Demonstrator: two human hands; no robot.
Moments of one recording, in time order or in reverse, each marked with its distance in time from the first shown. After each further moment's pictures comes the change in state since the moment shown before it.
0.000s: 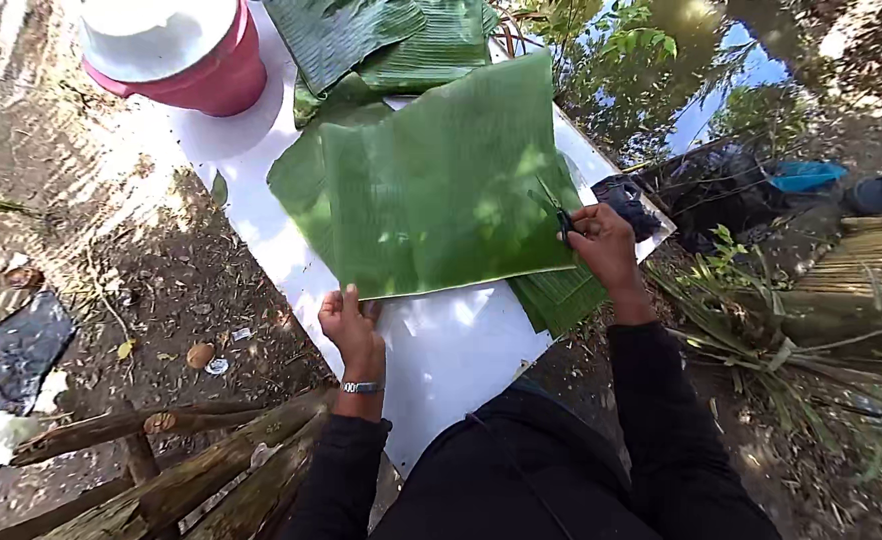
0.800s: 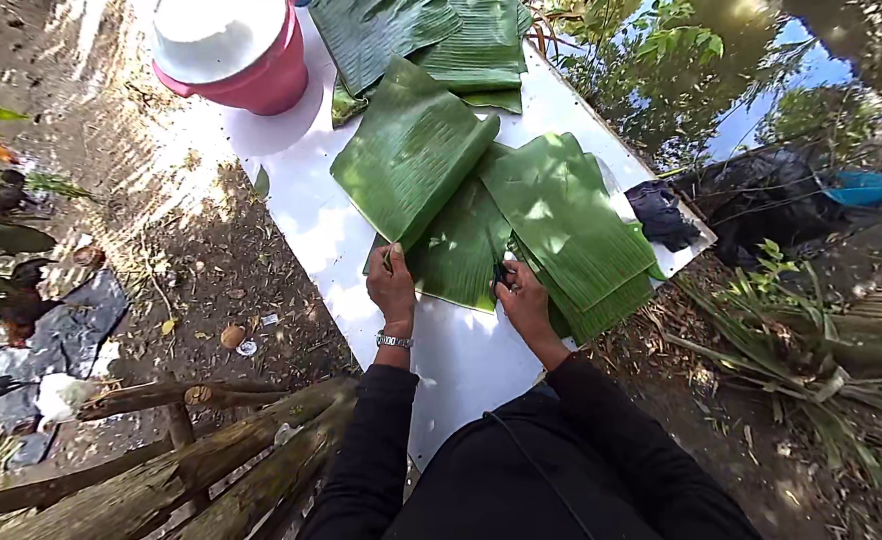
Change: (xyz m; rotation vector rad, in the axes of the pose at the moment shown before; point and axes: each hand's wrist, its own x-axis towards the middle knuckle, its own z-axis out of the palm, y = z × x) left_hand 0.023 0.001 0.029 0.778 -0.139 0.636; right_hand -0.063 -0.018 0.155 0.073 -0.081 0.130
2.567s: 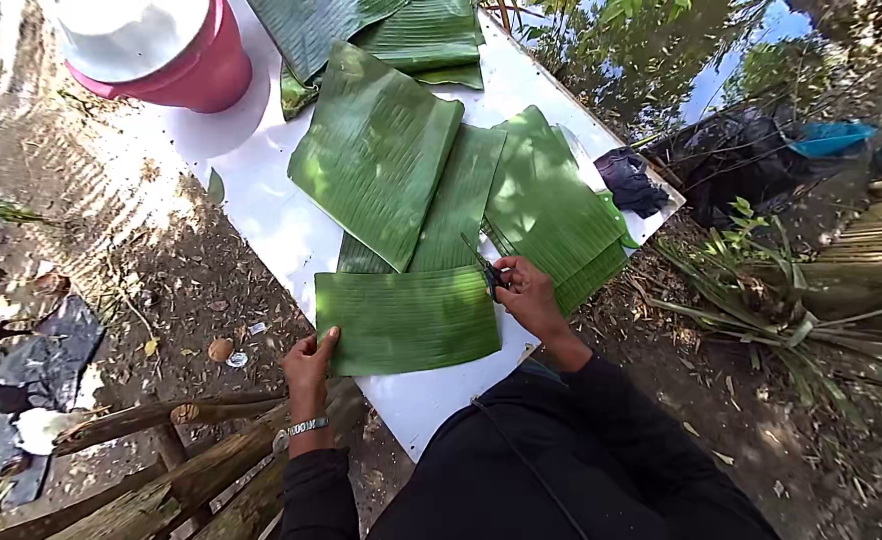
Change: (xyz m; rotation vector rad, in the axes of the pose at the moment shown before) left_hand -0.038 -0.133 -0.109 -0.046 -0.181 -0.436; right_hand -0.027 -0.003 -0.053 0.214 -0.147 0.015
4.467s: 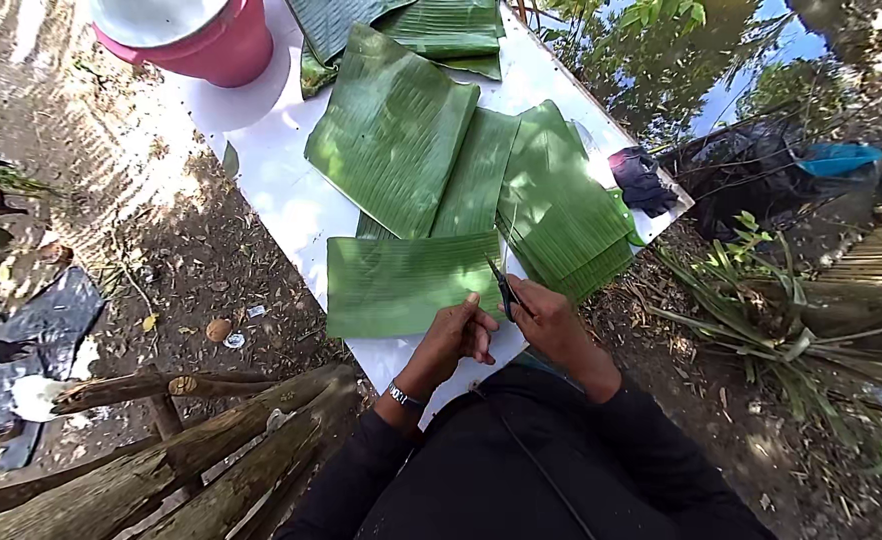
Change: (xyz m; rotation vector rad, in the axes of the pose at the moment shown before) left_hand -0.132 0.121 0.105 -0.544 -1.123 -0.187; right_hand -0.046 0.000 -0.015 -0.311 -0.079 -0.496
